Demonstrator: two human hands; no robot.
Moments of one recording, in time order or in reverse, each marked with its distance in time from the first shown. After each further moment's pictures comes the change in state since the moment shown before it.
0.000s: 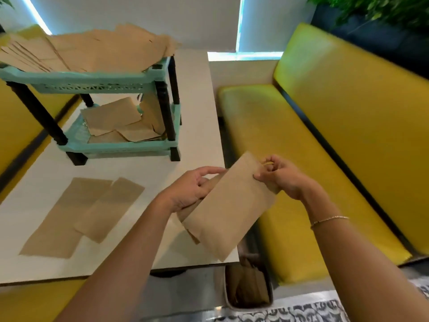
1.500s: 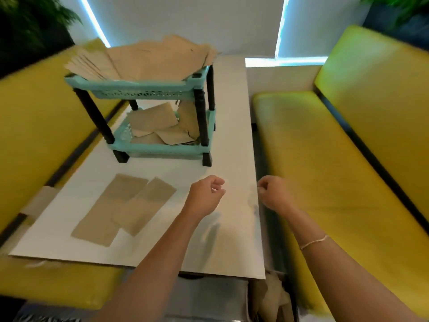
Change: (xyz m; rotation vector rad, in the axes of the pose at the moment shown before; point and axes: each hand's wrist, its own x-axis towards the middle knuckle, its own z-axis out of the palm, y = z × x) left_hand 0.010 -0.035 -0.001 0.269 0.524 -0.055; right_hand 0.051 0.020 0.074 -0.688 0.217 -0.108
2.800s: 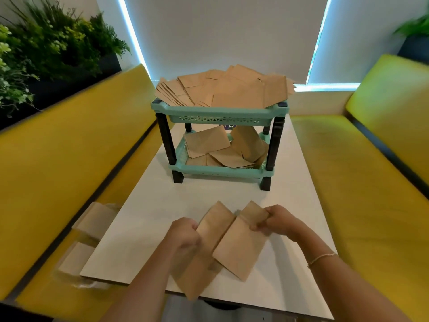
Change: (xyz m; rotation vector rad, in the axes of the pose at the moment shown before) left_hand 0.008 -0.157 -0.161 0.309 -0.203 -0.365; right_hand -0.003 -0.149 0.076 0.155 -0.422 0.040
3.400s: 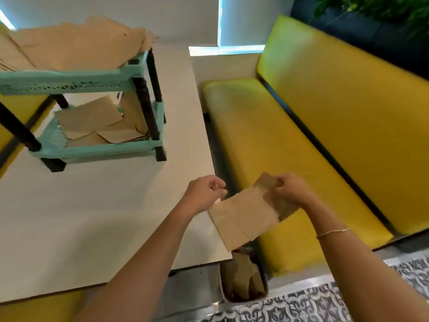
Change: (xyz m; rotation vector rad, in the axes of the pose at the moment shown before) left_hand -0.059 0.235 0.146 -0.209 -0.112 0.512; right_hand -0.095 0.214 -0.144 -0.116 0.355 0.229
